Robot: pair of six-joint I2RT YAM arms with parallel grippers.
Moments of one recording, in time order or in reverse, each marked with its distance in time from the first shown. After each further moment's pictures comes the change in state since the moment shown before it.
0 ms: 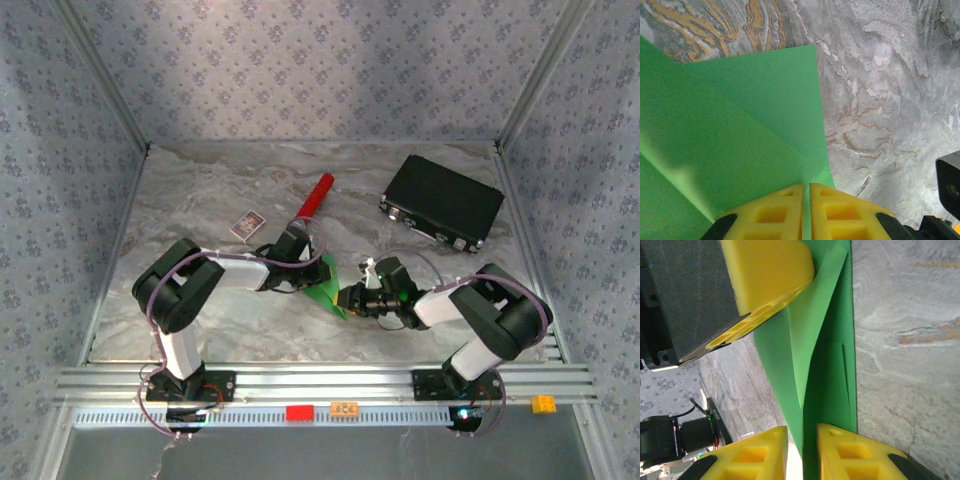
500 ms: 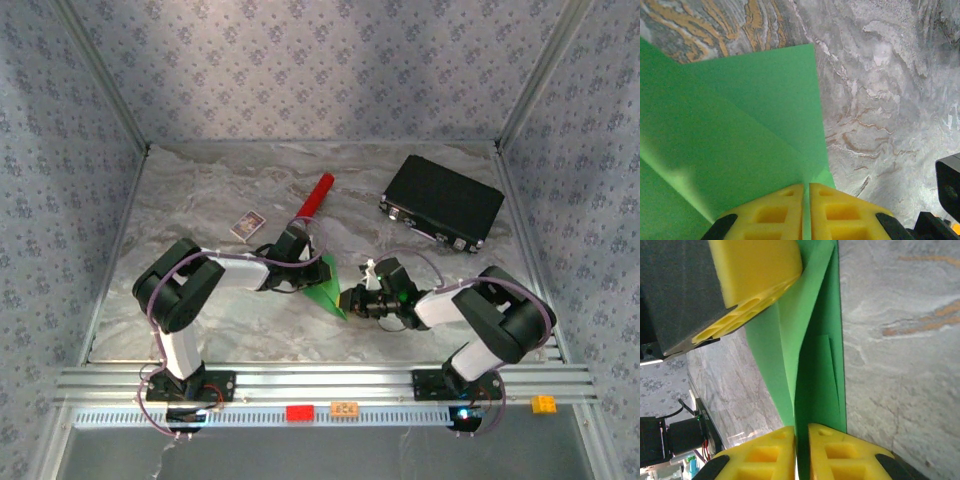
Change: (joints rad) left arm 0.000 0.005 0.001 0.004 0.008 0.000; right arm 0.007 -0.027 -0.002 -0.055 0.029 -0.025
